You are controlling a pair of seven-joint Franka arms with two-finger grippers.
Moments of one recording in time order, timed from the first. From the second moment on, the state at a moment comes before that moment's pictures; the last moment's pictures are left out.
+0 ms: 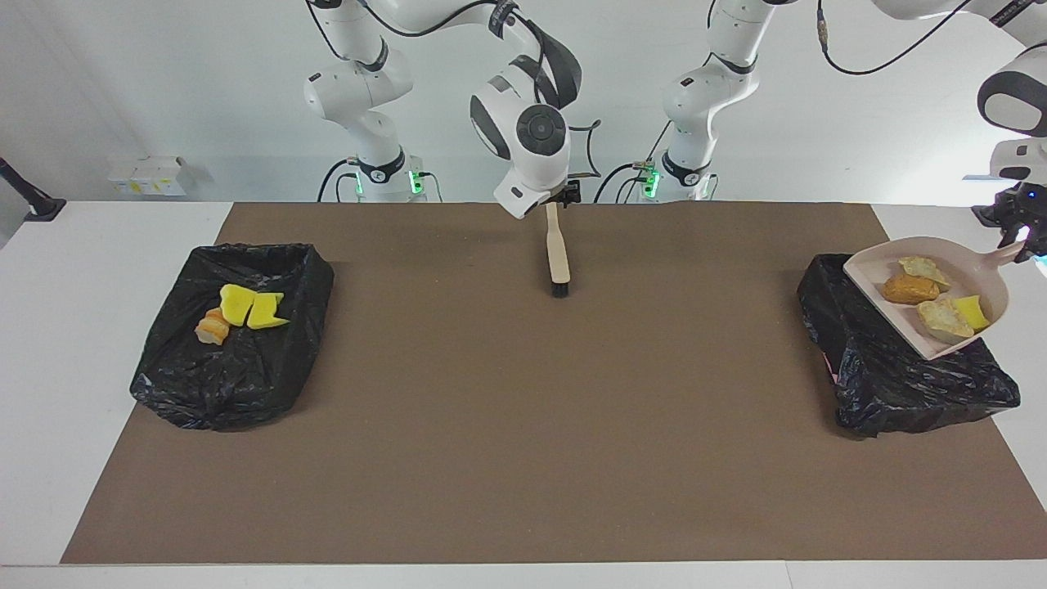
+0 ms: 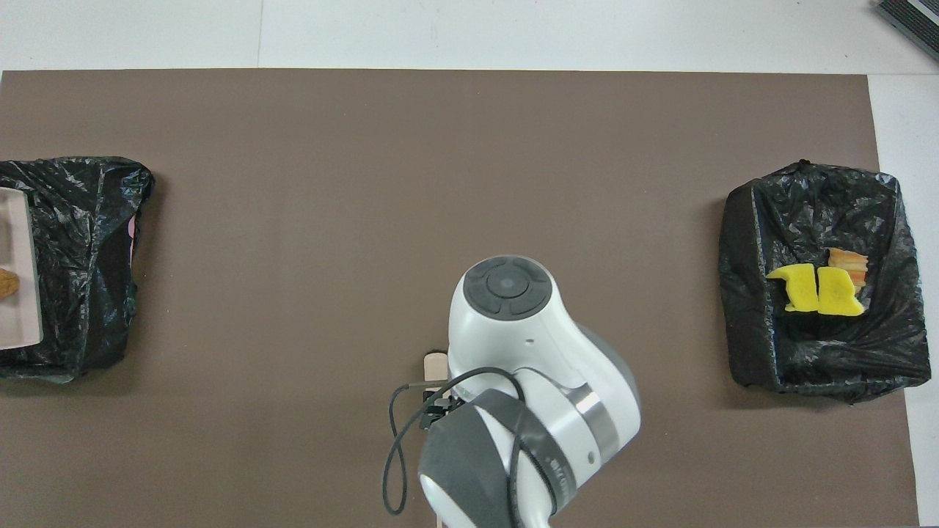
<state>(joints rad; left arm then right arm) 0.48 0.13 0.01 -1.73 0.34 2.08 1.86 0.49 0.15 0.15 -1.78 0.28 1.57 0.55</state>
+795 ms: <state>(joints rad) 0.42 0.18 0.00 -1.69 0.69 2.11 1.80 0.17 0.13 0.13 -1.46 0.01 1.39 0.03</state>
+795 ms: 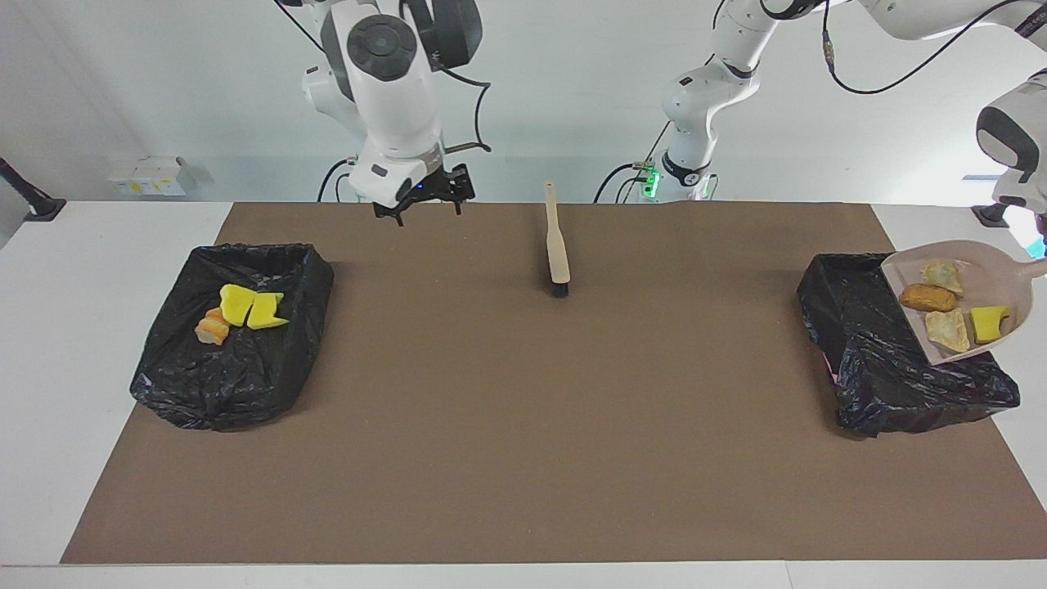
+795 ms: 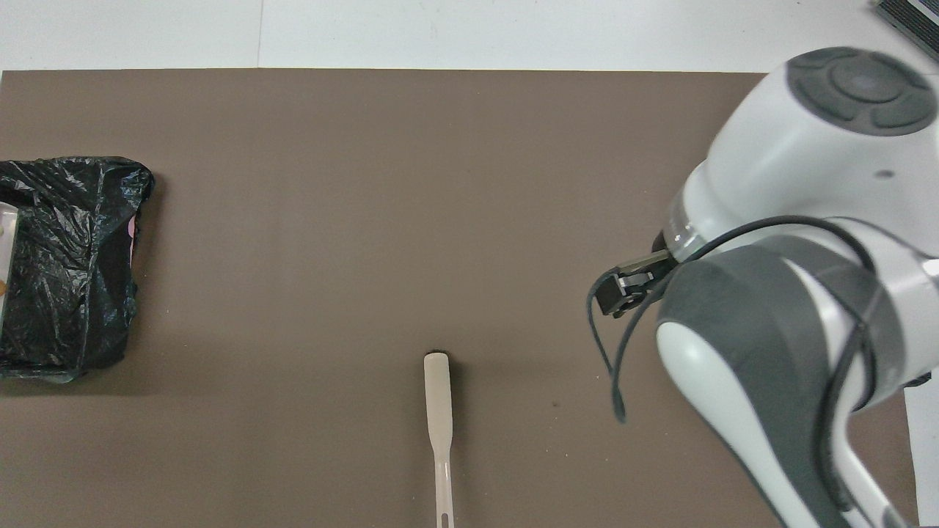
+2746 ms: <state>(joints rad) 0.20 0.15 -0.01 -1.66 1.17 1.87 1.59 -0.07 -0.03 0.06 -1.53 0.00 1.42 0.06</state>
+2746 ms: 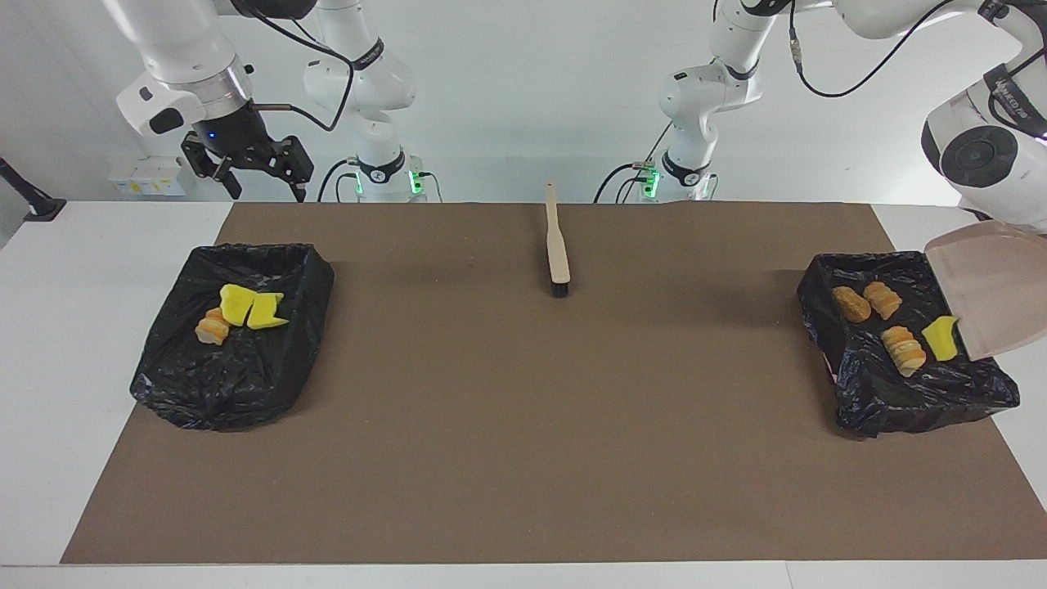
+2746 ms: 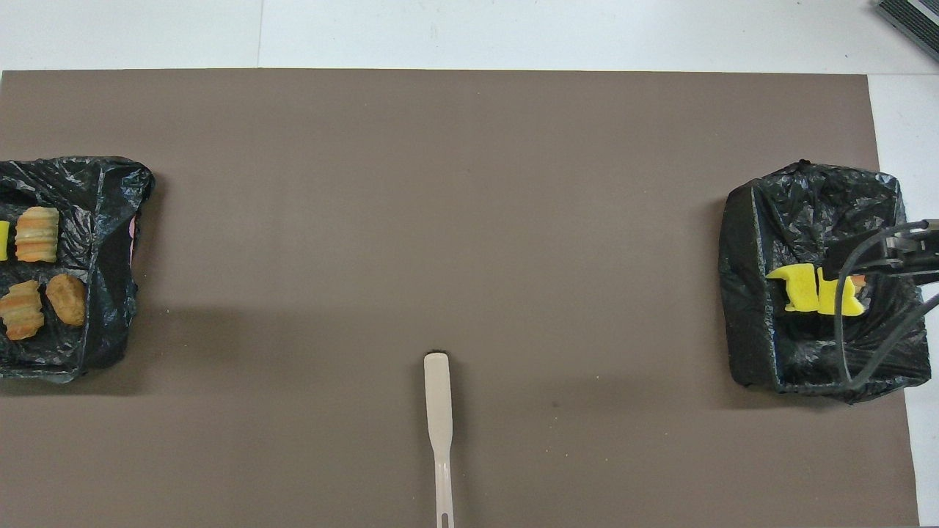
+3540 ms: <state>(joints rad) 0.07 0.12 -0.08 -1.65 0.75 1.70 1.26 -0.07 -0.03 0.06 -1.53 0.00 1.42 0.06</state>
